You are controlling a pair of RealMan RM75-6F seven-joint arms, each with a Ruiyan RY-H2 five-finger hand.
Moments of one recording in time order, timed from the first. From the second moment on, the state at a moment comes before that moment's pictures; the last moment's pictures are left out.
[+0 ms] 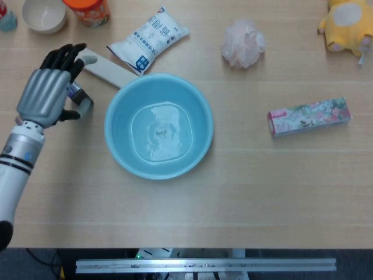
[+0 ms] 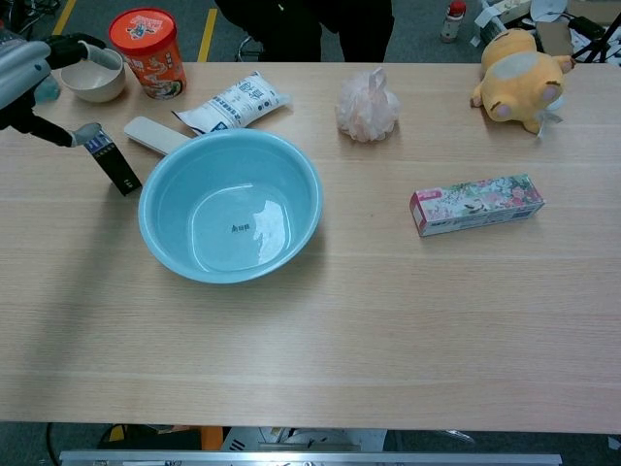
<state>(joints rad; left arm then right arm) -0.56 -1.17 -0.09 -1.75 1.16 1.13 0.12 0.16 -0.73 0.04 -1.81 -1.46 1.28 0.05</state>
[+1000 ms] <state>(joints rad) -0.11 -1.03 0.05 -1.89 1.34 1.58 0.10 0.09 -0.78 0.02 -1.82 -1.51 1.41 -0.03</state>
